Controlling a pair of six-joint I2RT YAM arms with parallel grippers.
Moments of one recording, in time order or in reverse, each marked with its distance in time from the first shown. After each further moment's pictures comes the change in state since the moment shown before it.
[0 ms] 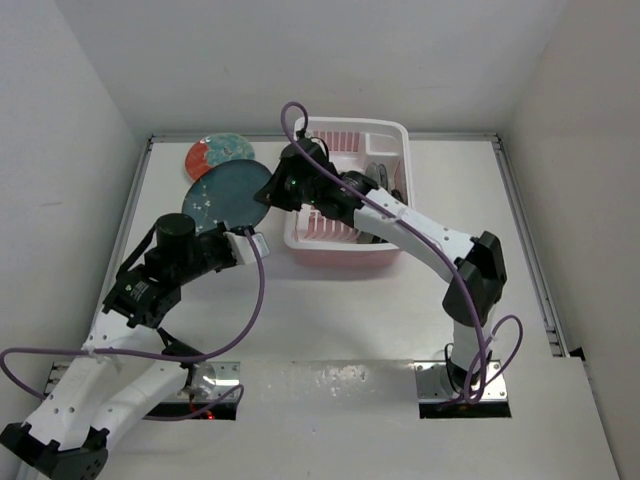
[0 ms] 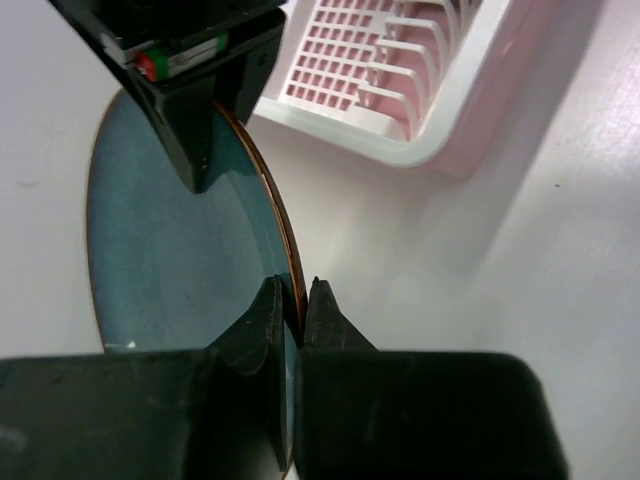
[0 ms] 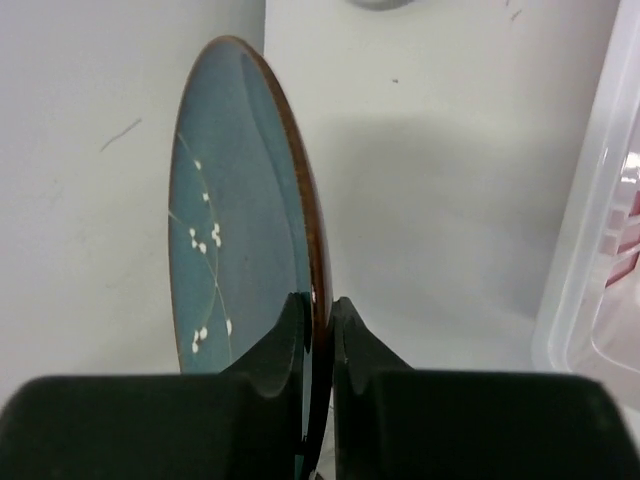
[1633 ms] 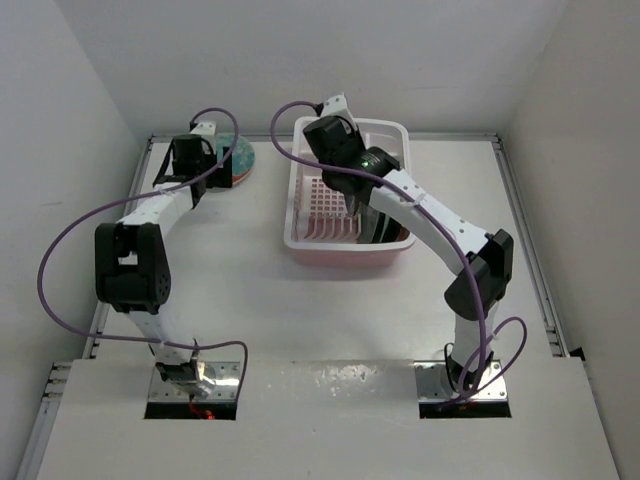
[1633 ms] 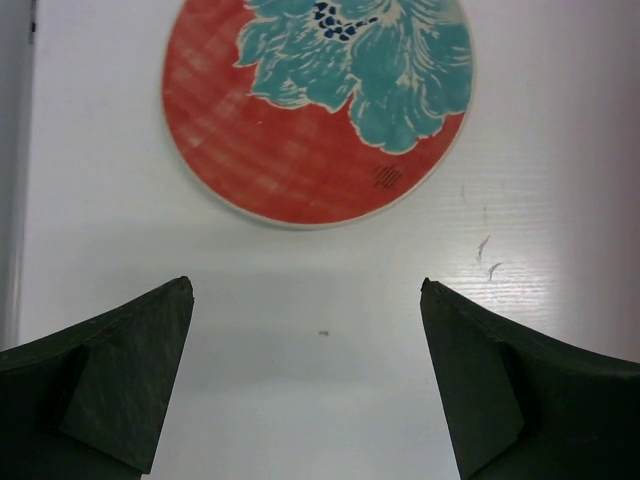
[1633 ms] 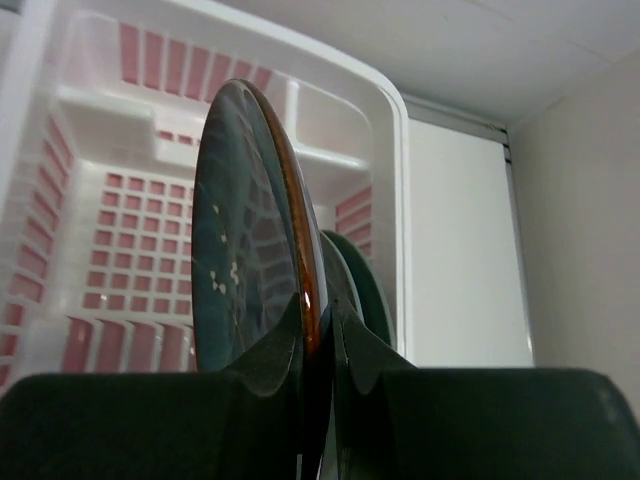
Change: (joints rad) left arm 0.439 1.014 0.334 0.557 -0.360 -0.762; right arm -0.120 -0.006 0.139 -0.224 0.801 -0.961
